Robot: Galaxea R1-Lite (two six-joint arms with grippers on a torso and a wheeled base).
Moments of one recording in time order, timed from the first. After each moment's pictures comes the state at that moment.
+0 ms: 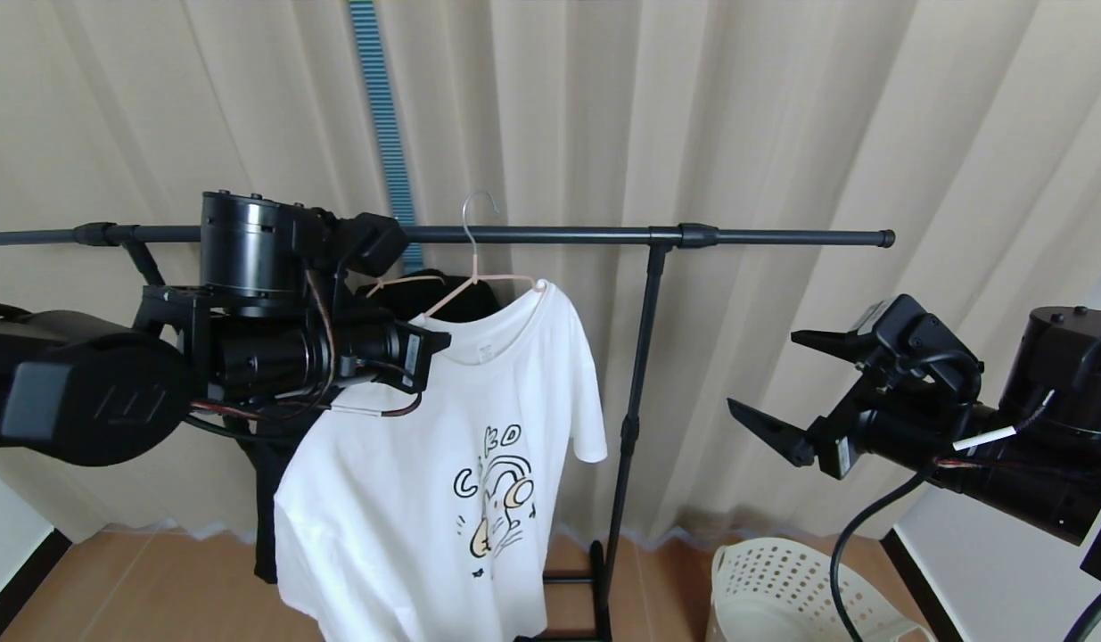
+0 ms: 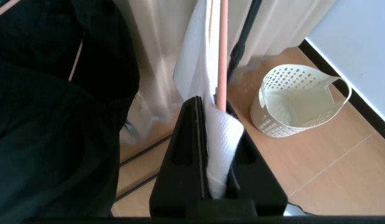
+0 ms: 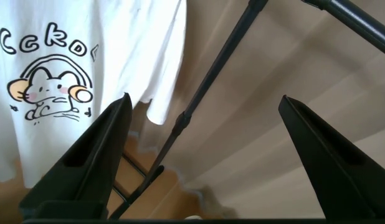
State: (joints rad) left arm -0.39 1.73 -1.06 -0.26 -0.12 0.08; right arm 0.34 1.60 -0.51 -0.88 0.21 -0.39
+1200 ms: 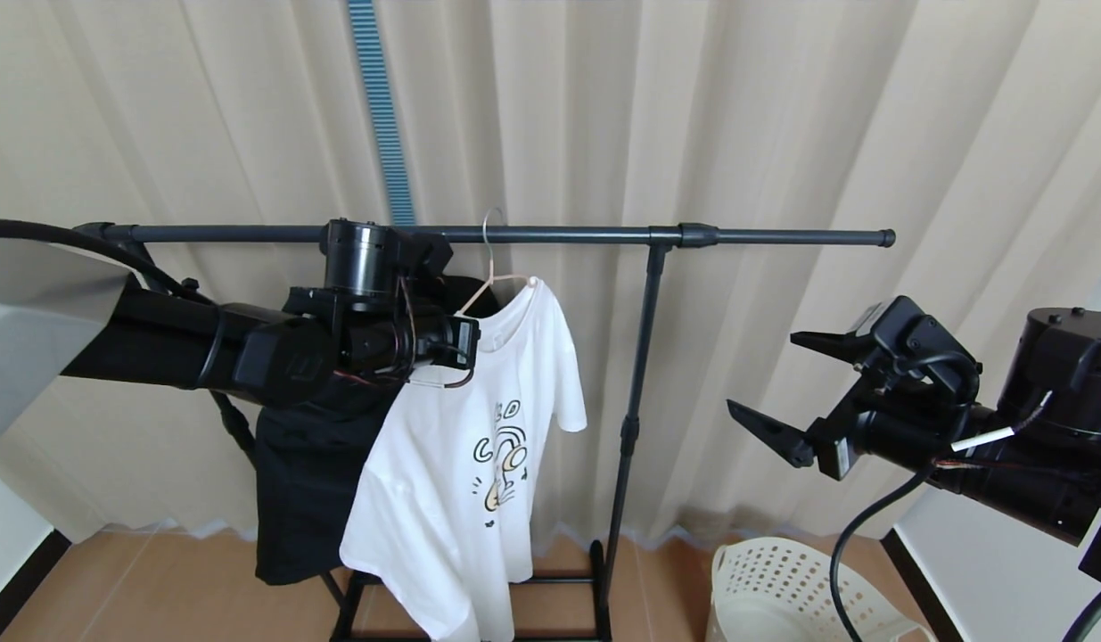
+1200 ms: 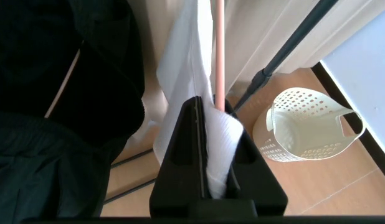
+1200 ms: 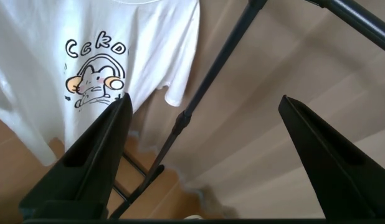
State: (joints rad) left arm -0.38 2.02 -1.30 -0.27 -0.07 -0.02; right arm 0.34 1.60 -0.51 -0.88 0.21 -0.39
